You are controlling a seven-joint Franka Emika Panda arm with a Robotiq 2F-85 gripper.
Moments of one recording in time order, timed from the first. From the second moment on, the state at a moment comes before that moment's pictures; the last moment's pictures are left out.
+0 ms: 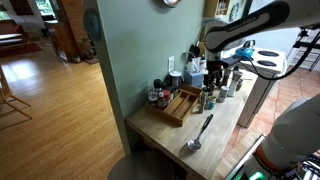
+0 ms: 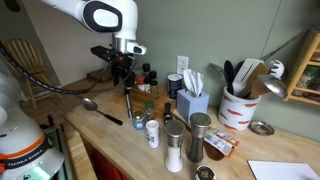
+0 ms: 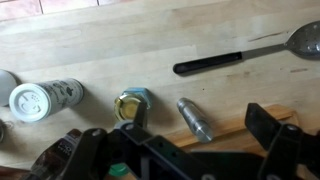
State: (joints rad) arm -0.04 -0.39 -0.11 -2.48 -0.06 1.89 -0.20
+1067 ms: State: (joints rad) arm -0.04 -0.39 -0.09 -2.66 0.07 2.24 -0.08
